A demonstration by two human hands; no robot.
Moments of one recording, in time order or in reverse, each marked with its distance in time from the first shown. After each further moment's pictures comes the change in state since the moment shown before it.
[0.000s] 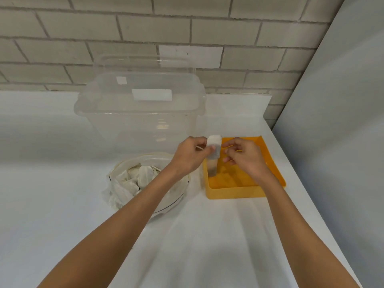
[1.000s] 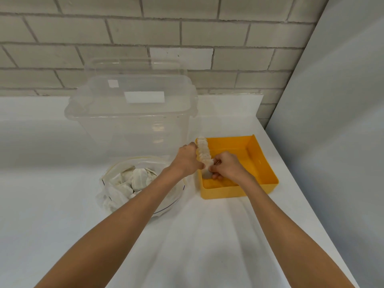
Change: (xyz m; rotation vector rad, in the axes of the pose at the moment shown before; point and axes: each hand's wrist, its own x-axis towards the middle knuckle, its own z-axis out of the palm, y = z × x) left_hand 0.022 -0.018 0.022 0.352 -0.151 -0.187; right_hand 0.005 0.019 0.026 -0.239 -0.214 0.161
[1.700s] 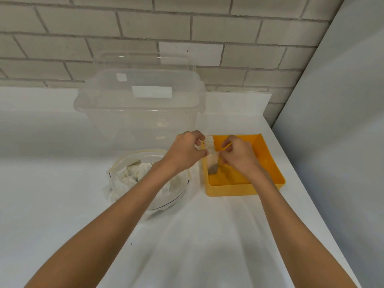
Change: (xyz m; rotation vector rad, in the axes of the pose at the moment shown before) left_hand -0.029 0.004 -0.037 -0.041 0.139 0.157; right_hand -0.014 -0.026 -0.018 -0.082 0.219 -0.107
